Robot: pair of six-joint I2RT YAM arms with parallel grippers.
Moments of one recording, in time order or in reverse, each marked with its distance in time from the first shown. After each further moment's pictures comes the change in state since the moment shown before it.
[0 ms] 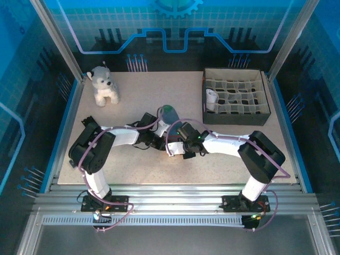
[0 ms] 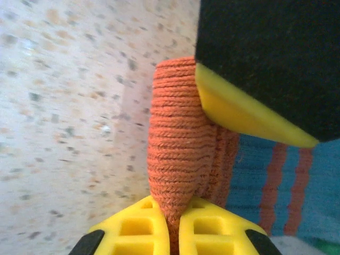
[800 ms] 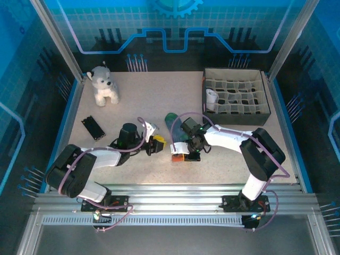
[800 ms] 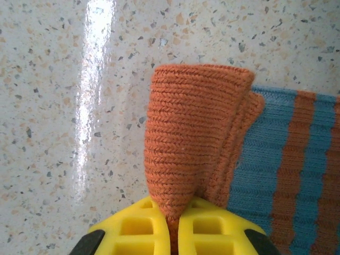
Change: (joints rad) left arm 0.071 -0.320 -0.445 0.697 0.018 0.067; right arm -0.084 0.017 0.089 -0.324 -0.276 0.074
